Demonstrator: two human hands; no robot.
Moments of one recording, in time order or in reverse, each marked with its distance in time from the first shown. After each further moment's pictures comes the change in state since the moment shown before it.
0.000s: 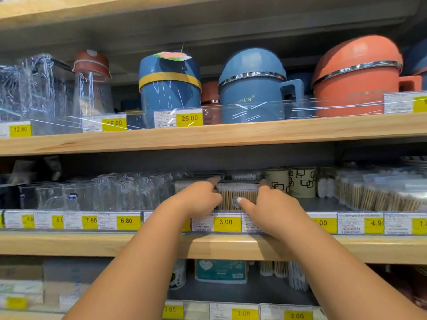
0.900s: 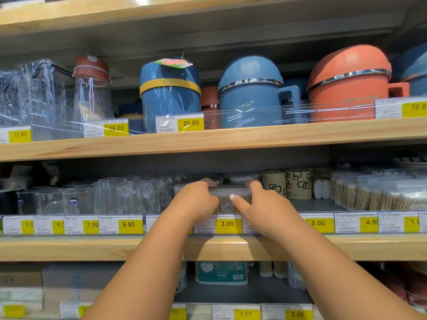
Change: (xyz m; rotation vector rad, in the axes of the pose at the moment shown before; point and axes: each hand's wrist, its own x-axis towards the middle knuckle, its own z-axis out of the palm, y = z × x) left_hand -0.013 0.000 0.000 -0.039 0.168 -0.045; right_hand -0.007 -0.011 0.002 0.122 0.092 -0.094
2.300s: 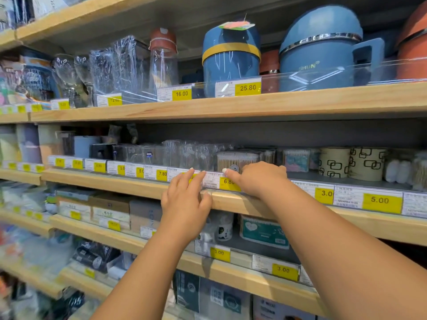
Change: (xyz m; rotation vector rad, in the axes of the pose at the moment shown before) left_hand -0.124 -0.079 0.010 0.192 0.440 -0.192; right_hand 0.023 -0.079 0.046 -0.275 -0.290 -0.165
